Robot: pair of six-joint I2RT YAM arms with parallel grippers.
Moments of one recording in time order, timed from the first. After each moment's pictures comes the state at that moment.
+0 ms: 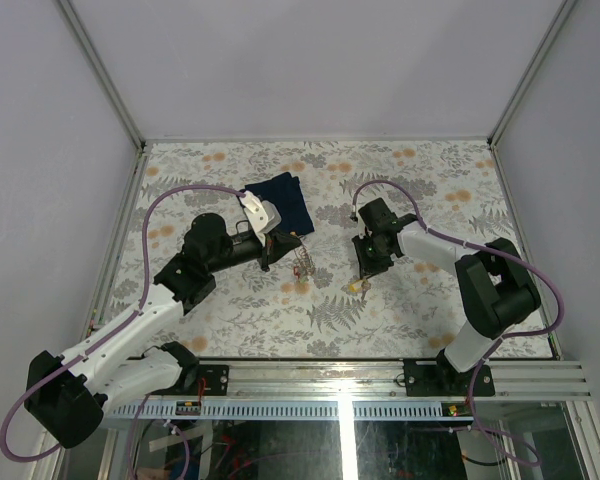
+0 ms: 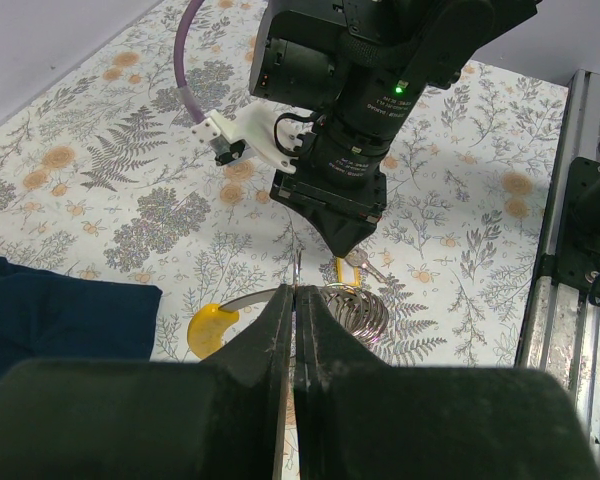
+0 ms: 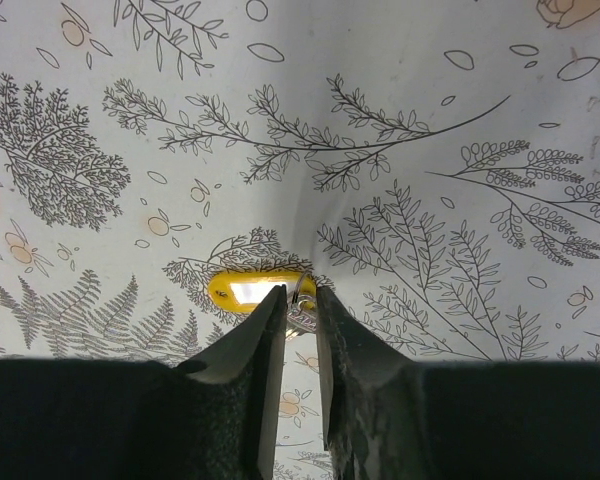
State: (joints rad) left arm -0.60 0.98 0.72 0.13 0.53 0.03; right arm 0.50 1.67 0.99 -0.56 -0.12 0.24
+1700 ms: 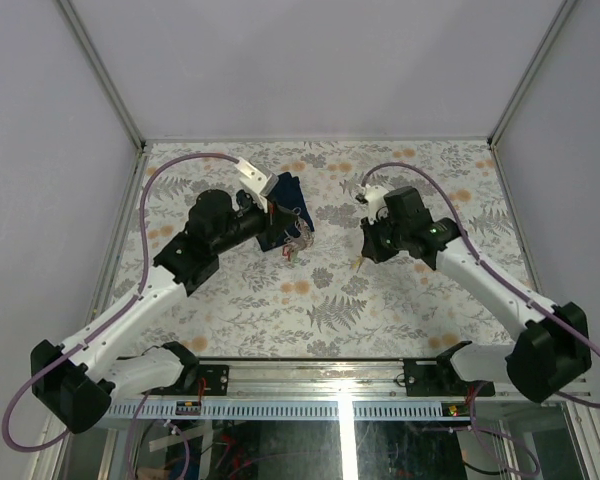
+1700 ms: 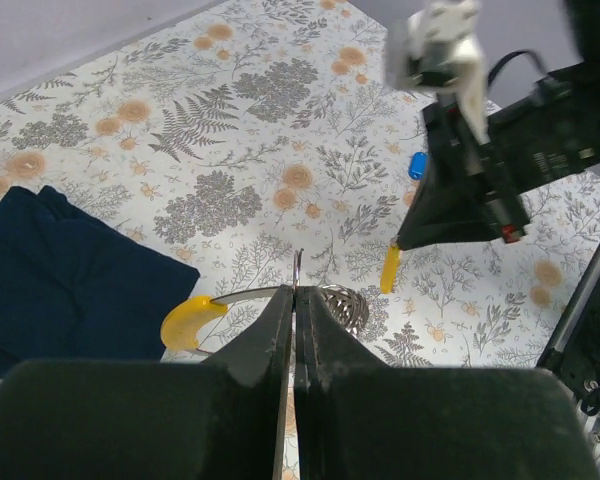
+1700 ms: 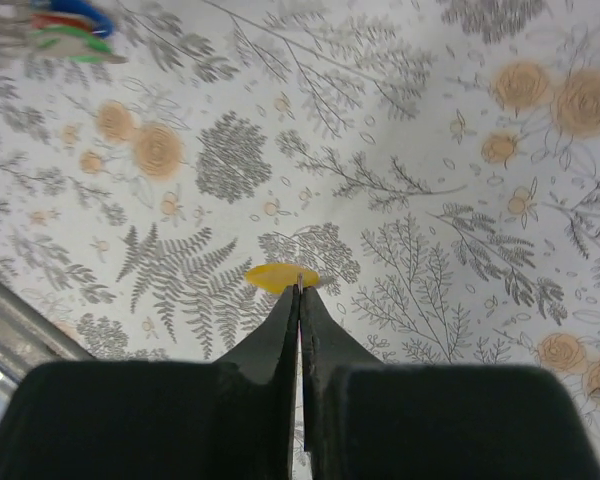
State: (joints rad) left arm -0.60 1.07 0.93 -0.04 0.29 -0.15; right arm 0.50 1.32 1.00 -0.58 -0.20 0.05
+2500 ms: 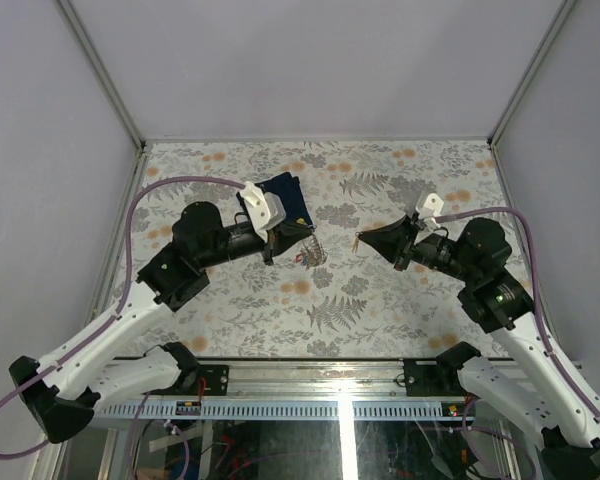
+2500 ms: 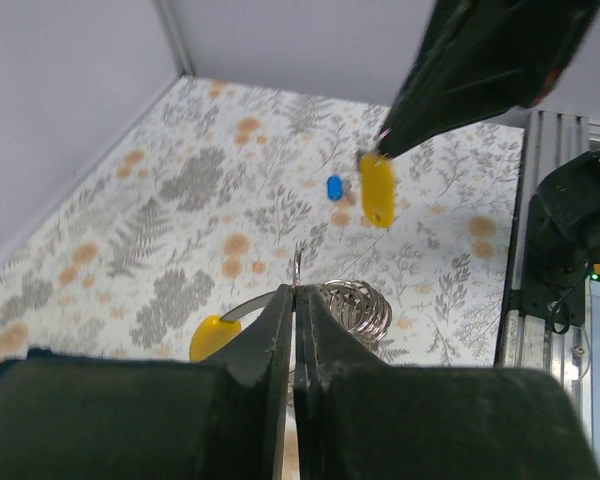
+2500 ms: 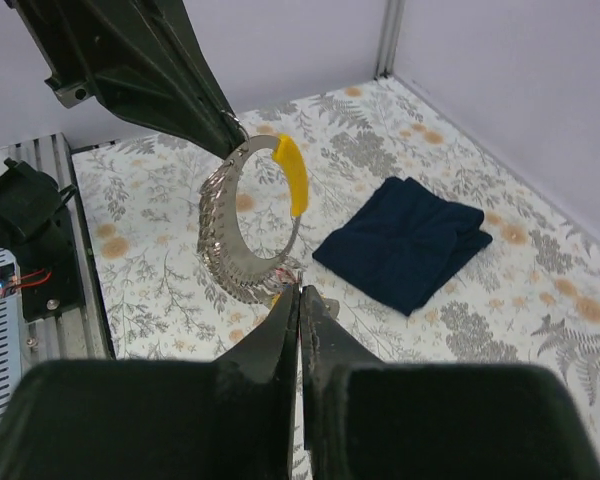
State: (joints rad) left arm -0.70 0.97 0.97 -0.06 0.47 0.08; right arm 0.51 0.74 0.86 -0.15 -0.58 -0.04
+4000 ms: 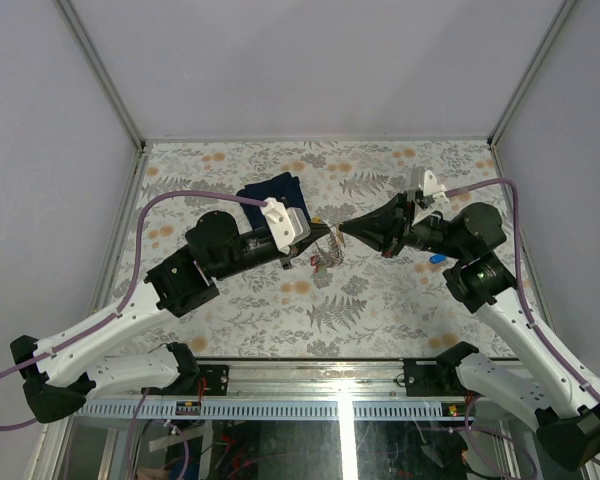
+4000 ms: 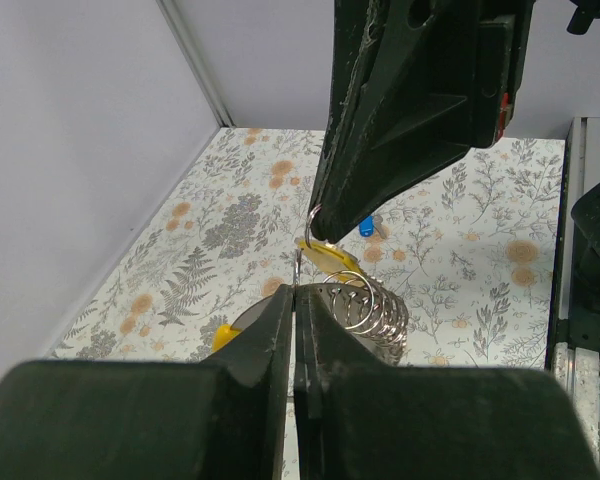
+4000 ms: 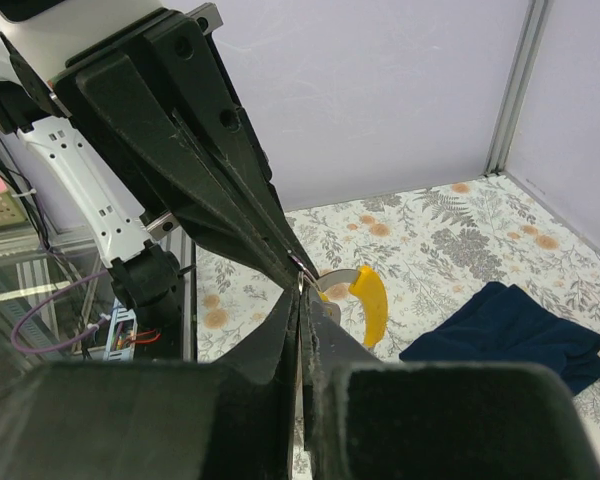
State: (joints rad) left arm -0.96 1.01 1.08 -0.07 0.19 0.26; right arm 0.51 0.88 0.89 0.25 -0.83 0.24
